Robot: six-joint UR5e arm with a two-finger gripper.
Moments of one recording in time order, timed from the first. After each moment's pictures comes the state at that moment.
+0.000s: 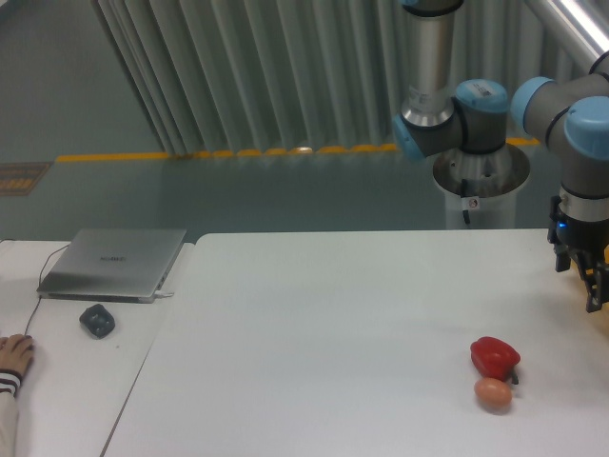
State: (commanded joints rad) arm 2.56 -1.78 -1.64 -1.22 1.56 1.65
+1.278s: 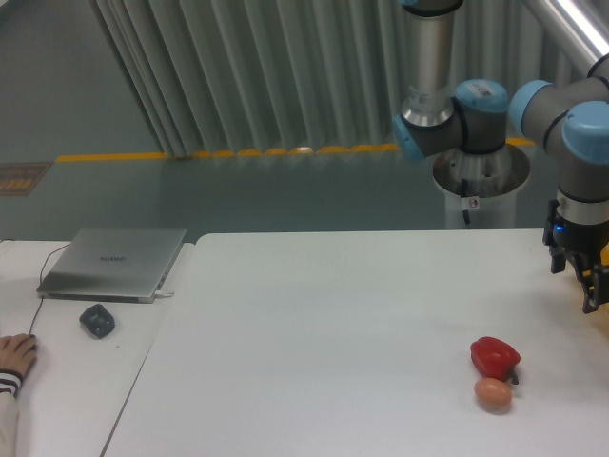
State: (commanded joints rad) arm 2.54 -1.78 -1.66 -1.21 1.55 1.52
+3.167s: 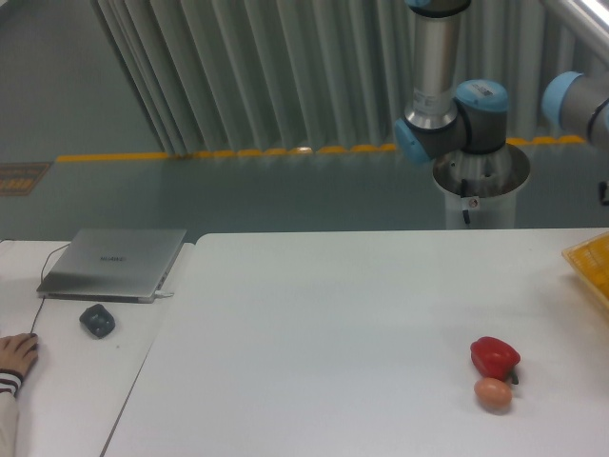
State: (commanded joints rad) arm 2.75 -1.77 -1.64 -1.20 1.72 2.34
